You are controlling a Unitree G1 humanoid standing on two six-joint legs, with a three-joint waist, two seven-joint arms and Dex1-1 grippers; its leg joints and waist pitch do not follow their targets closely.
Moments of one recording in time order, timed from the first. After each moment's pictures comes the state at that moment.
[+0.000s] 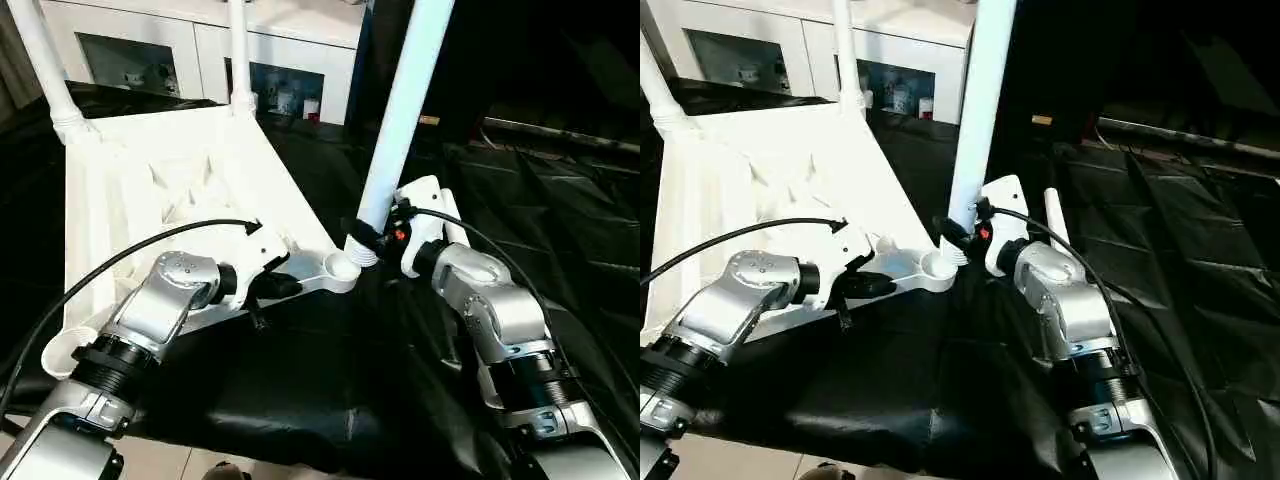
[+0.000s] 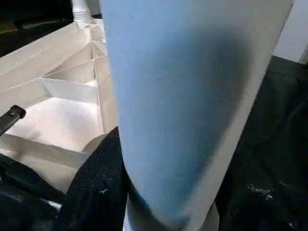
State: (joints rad) left arm -0.56 0.47 -0.33 0.36 -0.06 0.40 -0.95; right arm -0.54 -0.17 0.07 0.28 0.24 0.39 0.55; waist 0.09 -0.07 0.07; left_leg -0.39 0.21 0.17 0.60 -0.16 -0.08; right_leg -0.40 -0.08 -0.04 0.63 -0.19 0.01
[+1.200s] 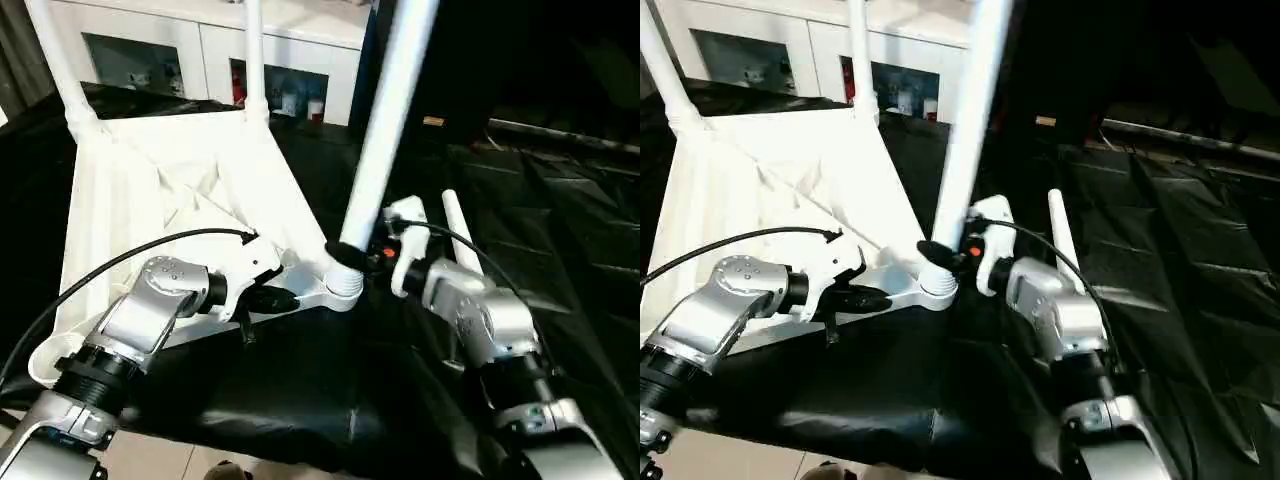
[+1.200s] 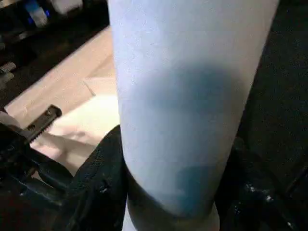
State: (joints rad) left arm -0.51 0.51 -0.33 0.30 -0.08 0.37 -1.07; right arm -0.50 -0.12 0.02 0.41 0.35 0.40 0.68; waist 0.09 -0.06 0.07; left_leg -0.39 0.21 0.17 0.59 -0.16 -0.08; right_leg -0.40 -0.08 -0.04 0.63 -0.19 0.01
